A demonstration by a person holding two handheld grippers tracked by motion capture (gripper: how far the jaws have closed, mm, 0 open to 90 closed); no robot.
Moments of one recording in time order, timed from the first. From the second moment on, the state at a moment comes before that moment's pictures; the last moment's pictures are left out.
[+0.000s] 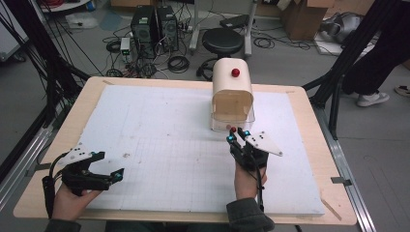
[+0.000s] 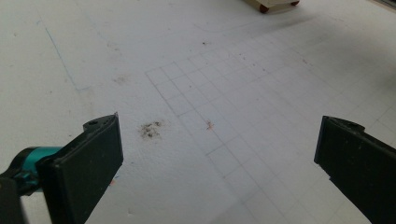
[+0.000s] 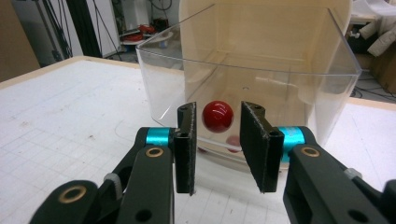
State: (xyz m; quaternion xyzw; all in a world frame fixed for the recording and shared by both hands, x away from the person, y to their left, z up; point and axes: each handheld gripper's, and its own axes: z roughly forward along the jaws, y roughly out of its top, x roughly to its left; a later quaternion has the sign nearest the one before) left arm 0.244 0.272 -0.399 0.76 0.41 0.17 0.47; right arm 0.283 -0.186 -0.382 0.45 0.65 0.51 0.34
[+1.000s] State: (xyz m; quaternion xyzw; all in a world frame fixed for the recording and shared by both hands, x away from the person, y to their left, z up) left arm 0.247 0.268 -0.399 0.76 0.41 0.16 0.47; right arm 0.279 -0.207 -0.388 0.44 0.69 0.50 0.28
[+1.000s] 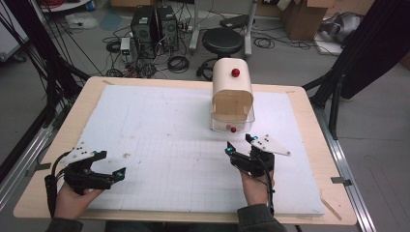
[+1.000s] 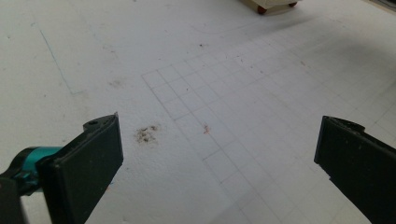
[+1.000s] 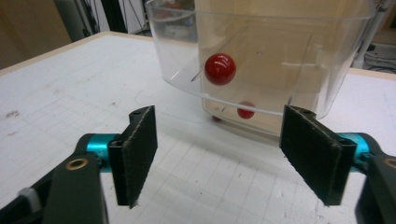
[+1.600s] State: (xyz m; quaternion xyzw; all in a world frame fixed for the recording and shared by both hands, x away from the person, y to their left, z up) left arm 0.248 0.269 -0.401 0.76 0.41 0.16 0.47; right arm 0.283 -0.213 -0.393 0.42 0.72 0.49 0.24
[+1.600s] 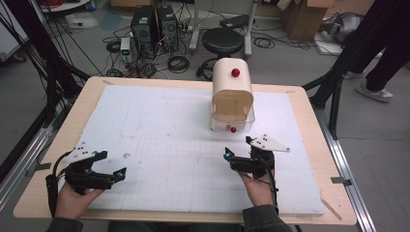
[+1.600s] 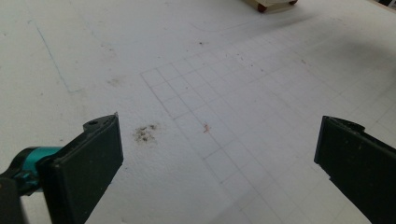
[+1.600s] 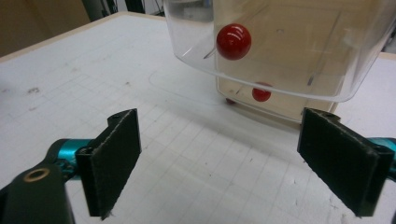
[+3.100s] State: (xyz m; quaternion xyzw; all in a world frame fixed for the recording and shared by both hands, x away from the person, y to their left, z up) left arm 0.245 0.271 -0.400 0.76 0.41 0.17 0.48; right arm 0.268 -0.270 -0.408 0.43 0.74 0.49 0.19
